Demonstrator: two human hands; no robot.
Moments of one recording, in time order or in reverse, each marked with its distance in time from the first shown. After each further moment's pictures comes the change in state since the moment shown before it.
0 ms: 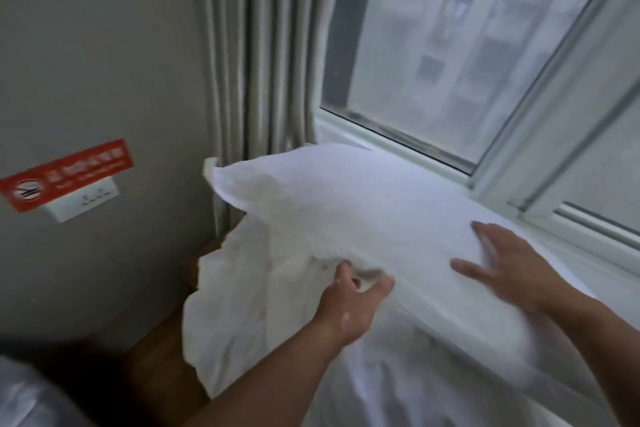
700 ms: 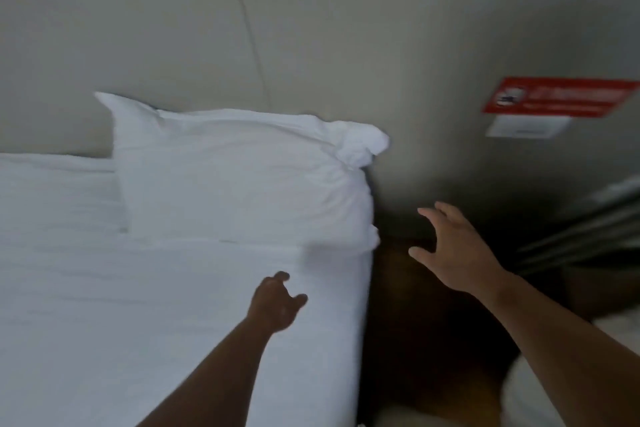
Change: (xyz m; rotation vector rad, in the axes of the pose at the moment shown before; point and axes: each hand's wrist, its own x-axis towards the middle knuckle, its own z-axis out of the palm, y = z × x) left_hand -0.260 -0.468 -0.415 0.172 0.729 -0.817; right_hand -0.082 -0.679 0.304 -0.022 -0.459 -1.063
